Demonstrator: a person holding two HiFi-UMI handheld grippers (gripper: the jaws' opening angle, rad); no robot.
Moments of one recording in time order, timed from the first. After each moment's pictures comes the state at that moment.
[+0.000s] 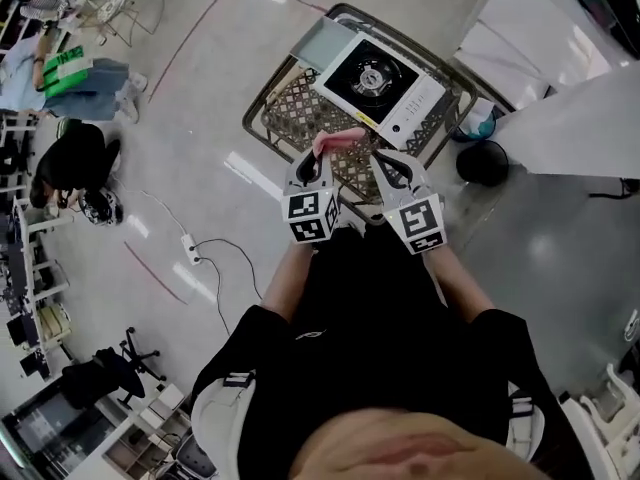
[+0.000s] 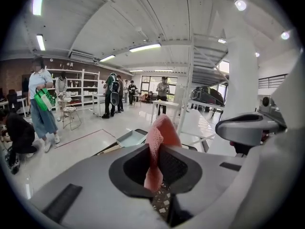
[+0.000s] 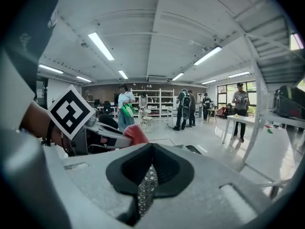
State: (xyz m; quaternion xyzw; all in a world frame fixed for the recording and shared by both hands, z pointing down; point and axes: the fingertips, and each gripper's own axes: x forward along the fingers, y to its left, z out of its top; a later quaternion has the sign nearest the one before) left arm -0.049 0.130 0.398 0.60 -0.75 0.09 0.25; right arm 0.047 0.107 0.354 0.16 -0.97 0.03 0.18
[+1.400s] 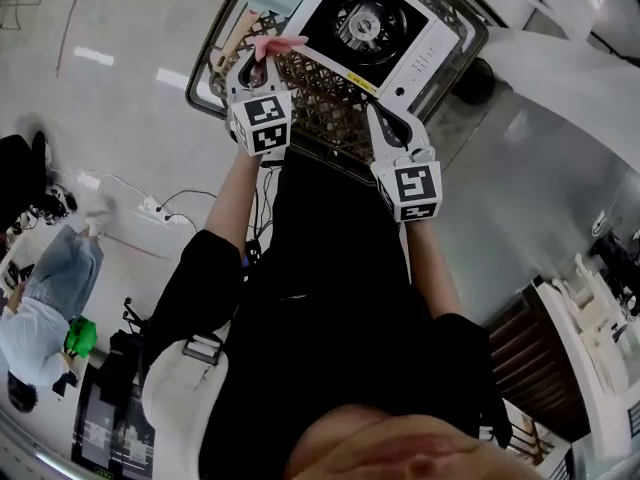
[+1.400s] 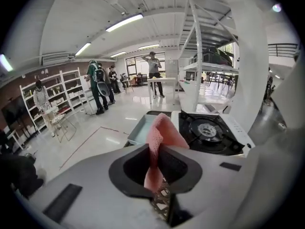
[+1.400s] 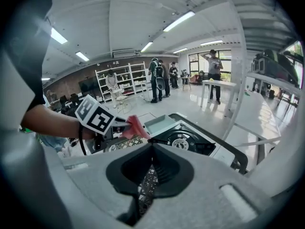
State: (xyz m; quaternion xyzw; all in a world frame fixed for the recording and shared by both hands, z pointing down) left arm -0.241 -0.028 0.584 0.62 -0.69 0.27 0.26; right arm -0.038 -0.005 0.487 0.31 -0.88 0.18 0.31
